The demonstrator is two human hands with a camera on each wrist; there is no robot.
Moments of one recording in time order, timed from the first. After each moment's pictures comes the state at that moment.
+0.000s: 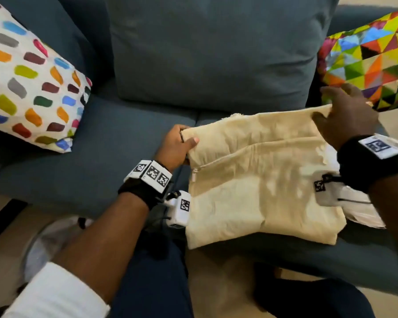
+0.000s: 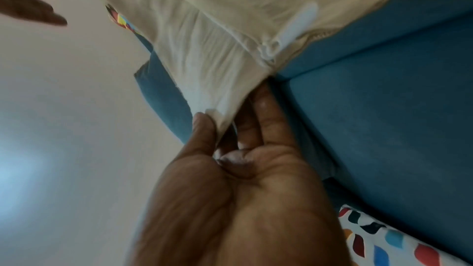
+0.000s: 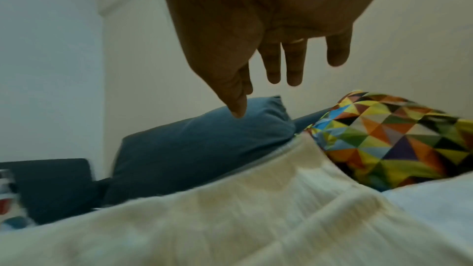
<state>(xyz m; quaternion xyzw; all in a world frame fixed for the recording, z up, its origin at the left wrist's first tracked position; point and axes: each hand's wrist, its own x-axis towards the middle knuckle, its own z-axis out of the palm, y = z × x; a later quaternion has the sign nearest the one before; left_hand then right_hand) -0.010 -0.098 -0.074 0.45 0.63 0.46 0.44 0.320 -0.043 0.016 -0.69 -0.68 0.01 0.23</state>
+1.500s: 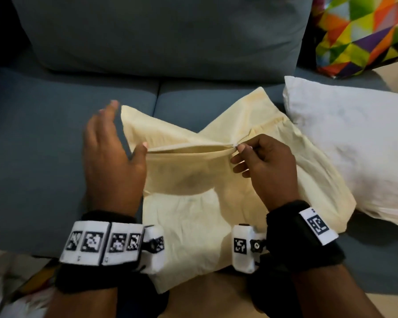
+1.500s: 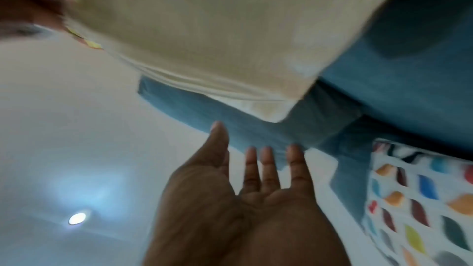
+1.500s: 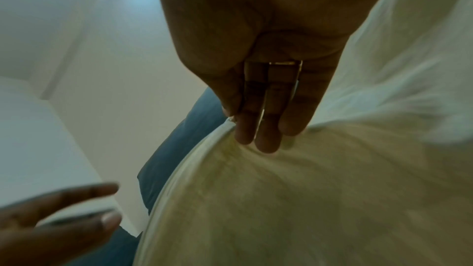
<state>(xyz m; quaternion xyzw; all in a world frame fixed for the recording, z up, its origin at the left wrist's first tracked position) 0.011 -0.106 -0.131 0.56 0.71 0.43 0.06 0.256 -0.076 -0.149 -0.61 -0.57 0.34 0.44</state>
